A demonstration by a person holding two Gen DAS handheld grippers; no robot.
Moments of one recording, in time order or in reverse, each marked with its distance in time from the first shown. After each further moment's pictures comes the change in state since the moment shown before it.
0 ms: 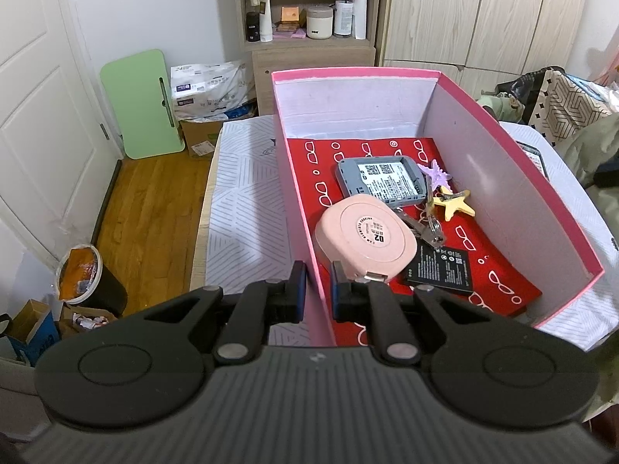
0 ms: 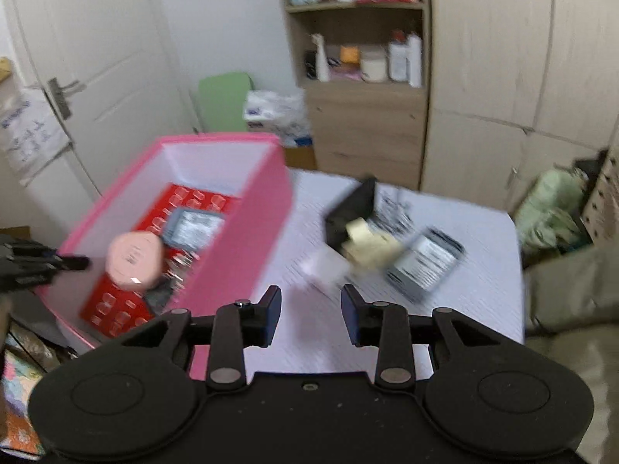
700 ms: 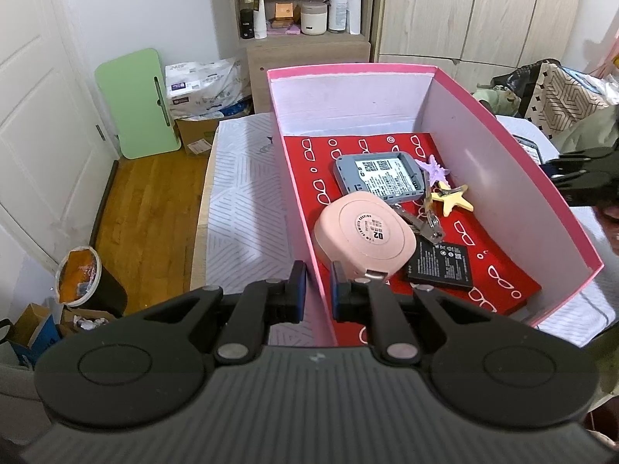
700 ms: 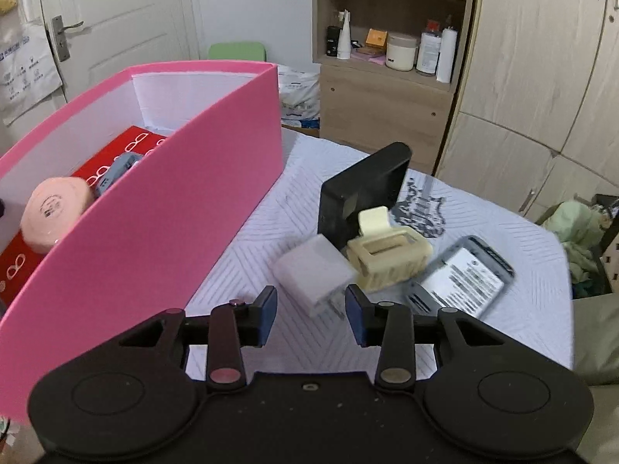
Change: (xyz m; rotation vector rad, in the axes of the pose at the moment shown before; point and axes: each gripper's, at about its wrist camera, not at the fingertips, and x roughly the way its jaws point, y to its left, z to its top) left arm 0.000 0.002 0.002 0.021 0.016 -0.013; right arm 0.115 0.013 0.003 -0.160 -0.001 -0.024
